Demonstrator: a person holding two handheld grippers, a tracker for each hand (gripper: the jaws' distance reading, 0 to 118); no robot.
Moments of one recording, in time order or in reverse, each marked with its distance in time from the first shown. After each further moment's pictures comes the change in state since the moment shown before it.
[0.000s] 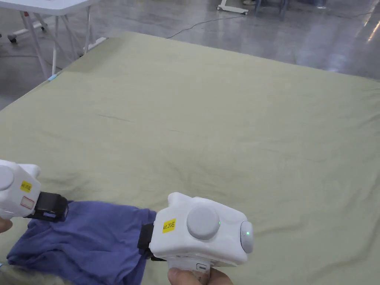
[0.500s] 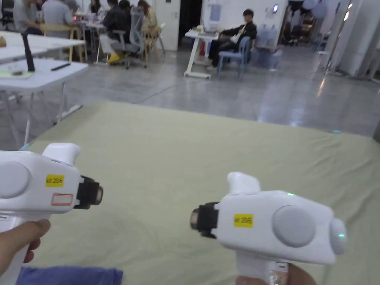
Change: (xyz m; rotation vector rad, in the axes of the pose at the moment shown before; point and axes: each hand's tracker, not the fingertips) left arm 0.194 -0.006 0.244 0.540 -0.324 -0.226; right arm 0.049 0.004 0.248 0.583 -0.075 0.173
